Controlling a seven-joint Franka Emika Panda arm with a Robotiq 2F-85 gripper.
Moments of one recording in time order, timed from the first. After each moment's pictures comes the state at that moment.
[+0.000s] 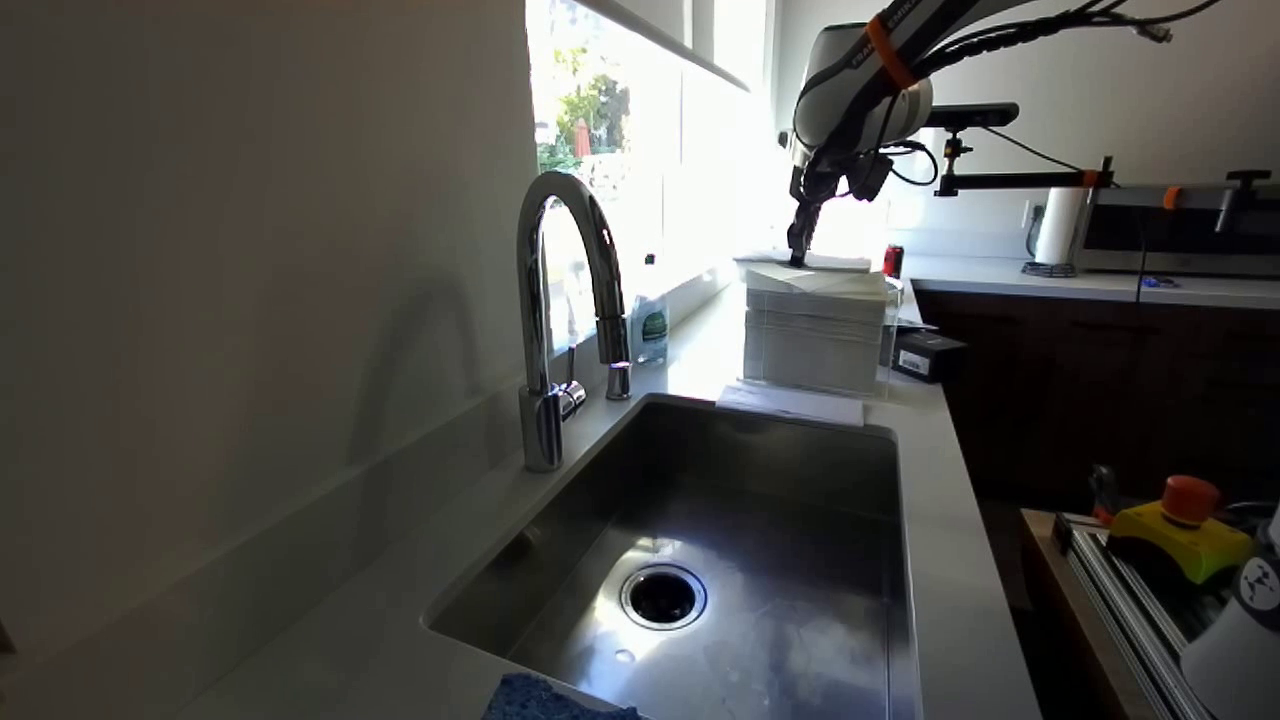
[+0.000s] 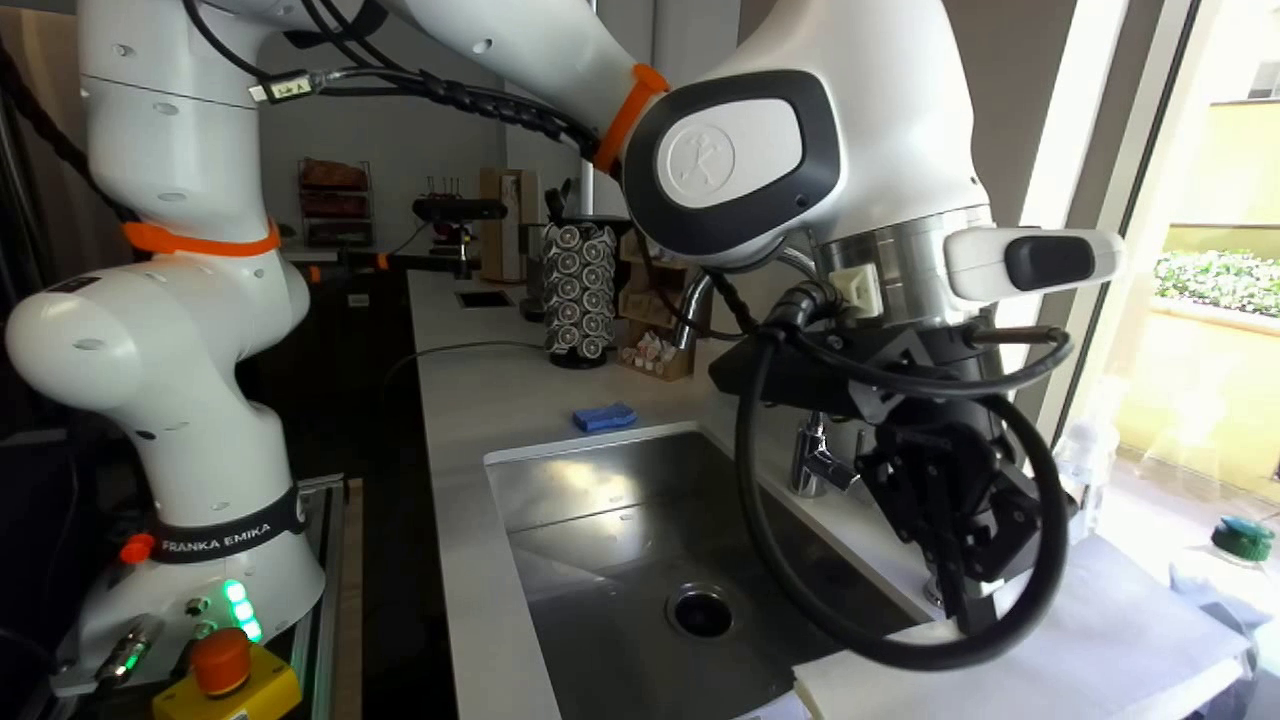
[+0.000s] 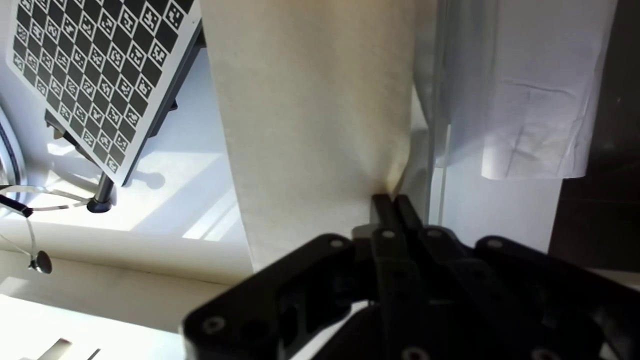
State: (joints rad) arm -0.45 0.13 -0.38 -2.04 -0.17 2.53 -0.54
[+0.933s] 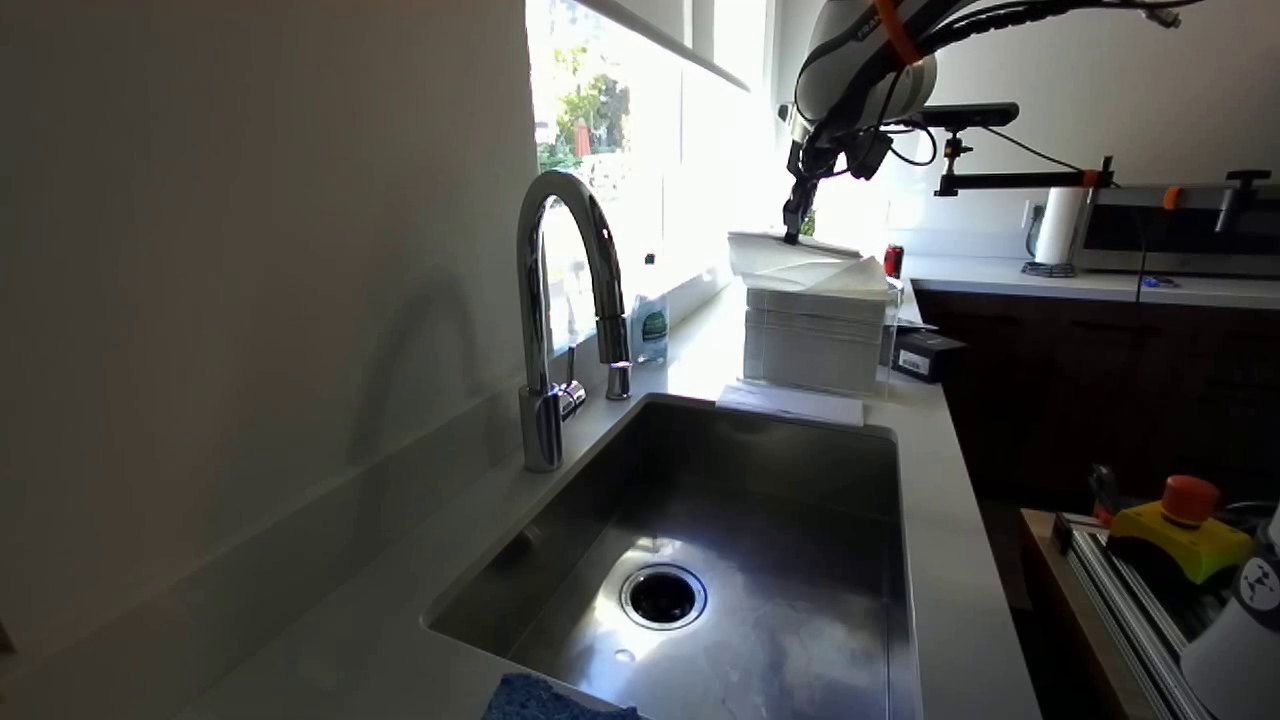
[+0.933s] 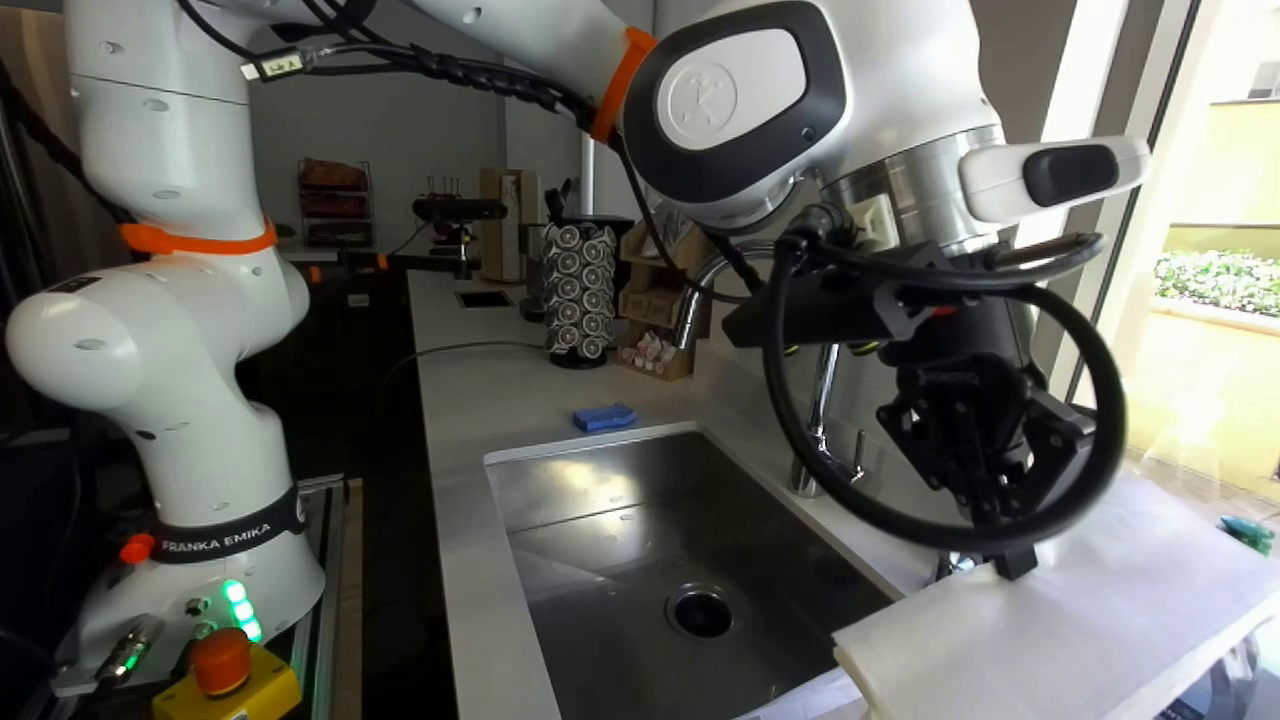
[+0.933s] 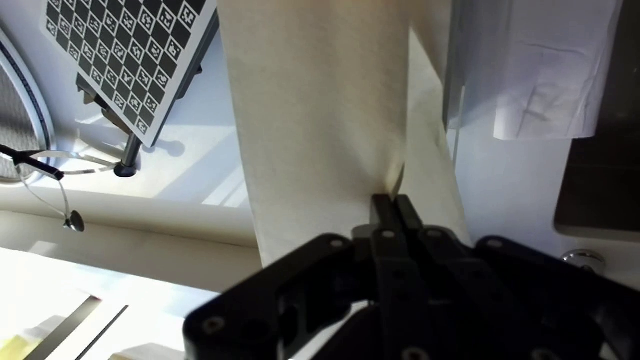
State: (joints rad) arm -0.44 0.09 -0.37 -2.01 -0.17 2.53 -0.54
